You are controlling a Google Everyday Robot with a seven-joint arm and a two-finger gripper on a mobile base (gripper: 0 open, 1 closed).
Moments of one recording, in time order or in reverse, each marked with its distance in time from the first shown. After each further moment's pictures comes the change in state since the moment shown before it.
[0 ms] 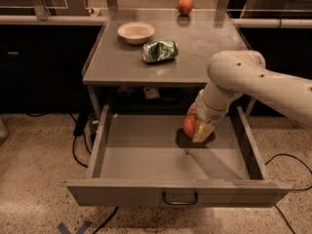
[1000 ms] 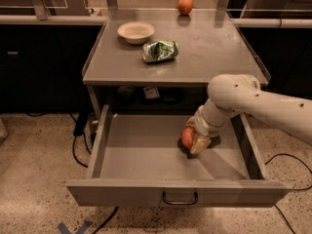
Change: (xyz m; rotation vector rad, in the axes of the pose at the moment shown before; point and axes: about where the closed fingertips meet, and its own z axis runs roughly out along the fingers) arm 0.009 0.012 0.058 0.002 -0.054 -0.006
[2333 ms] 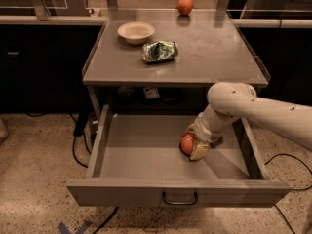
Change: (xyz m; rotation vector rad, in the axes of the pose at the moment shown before) arm 0.011 0.010 0.035 -0.063 -0.033 0.017
